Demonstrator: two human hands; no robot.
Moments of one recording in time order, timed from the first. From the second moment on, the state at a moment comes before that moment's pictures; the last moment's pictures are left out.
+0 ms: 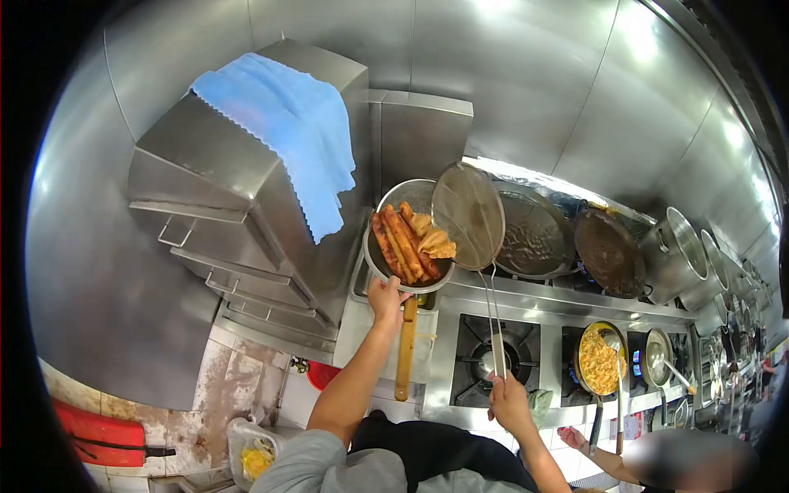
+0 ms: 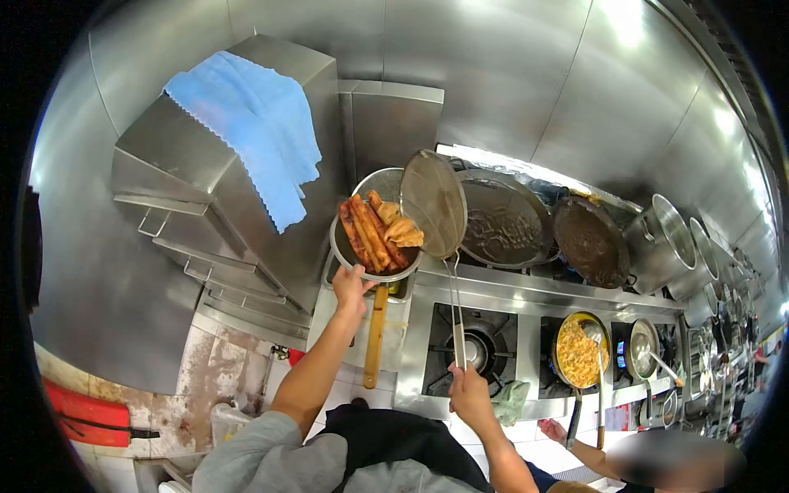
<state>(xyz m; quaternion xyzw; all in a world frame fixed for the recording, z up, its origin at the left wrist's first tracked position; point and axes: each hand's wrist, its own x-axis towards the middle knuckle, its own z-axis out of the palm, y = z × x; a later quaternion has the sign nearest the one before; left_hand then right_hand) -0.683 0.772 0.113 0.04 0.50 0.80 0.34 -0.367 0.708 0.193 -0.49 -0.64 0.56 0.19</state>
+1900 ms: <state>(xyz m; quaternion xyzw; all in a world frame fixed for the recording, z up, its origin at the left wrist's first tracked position) -0.647 0.527 0.106 0.12 0.49 0.60 0.62 -0.274 0.524 -0.067 -0.74 -0.46 0.43 0.22</state>
